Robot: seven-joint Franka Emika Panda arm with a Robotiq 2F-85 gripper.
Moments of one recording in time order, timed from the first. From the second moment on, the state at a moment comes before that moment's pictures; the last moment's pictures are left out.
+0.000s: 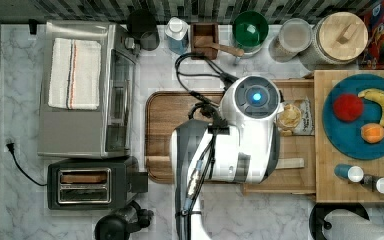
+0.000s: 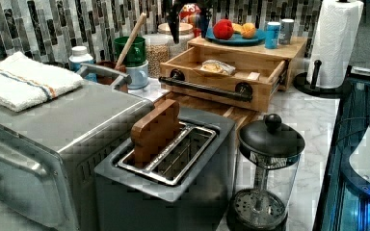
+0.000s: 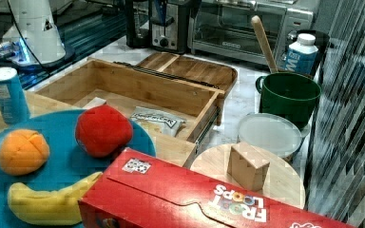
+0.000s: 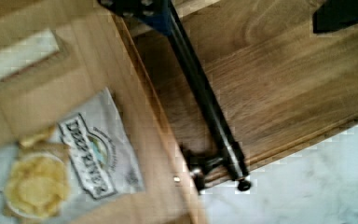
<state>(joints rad) -0.06 0.01 -0.03 -2.11 0.01 0.50 -0.49</state>
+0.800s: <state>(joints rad) 0.00 -0.07 0.07 -2.25 -0.01 0.62 -0.58</state>
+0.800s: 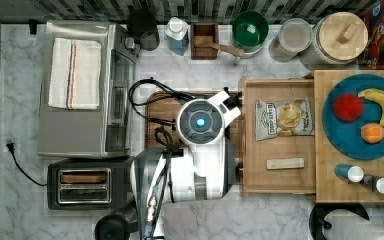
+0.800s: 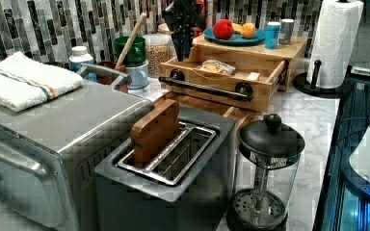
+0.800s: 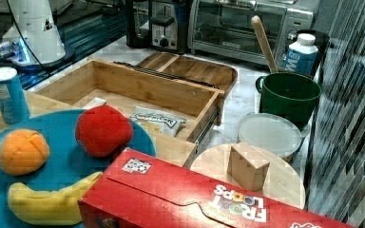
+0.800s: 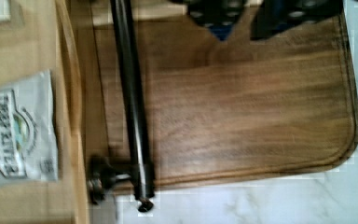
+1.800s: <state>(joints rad) -0.02 0.19 0.06 -2.32 -0.07 0.83 -0.73</state>
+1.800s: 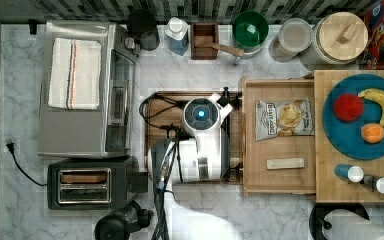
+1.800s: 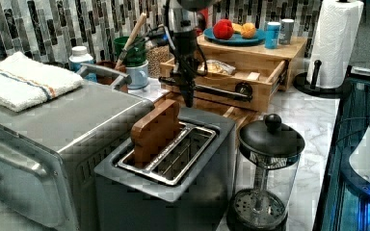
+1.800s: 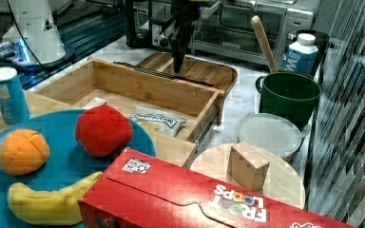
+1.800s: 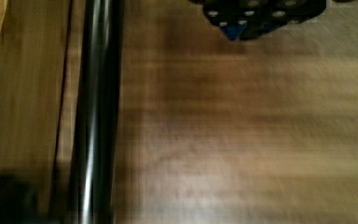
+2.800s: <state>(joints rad) -0.12 0.16 0.02 -2.43 0.00 1.02 -1.03</state>
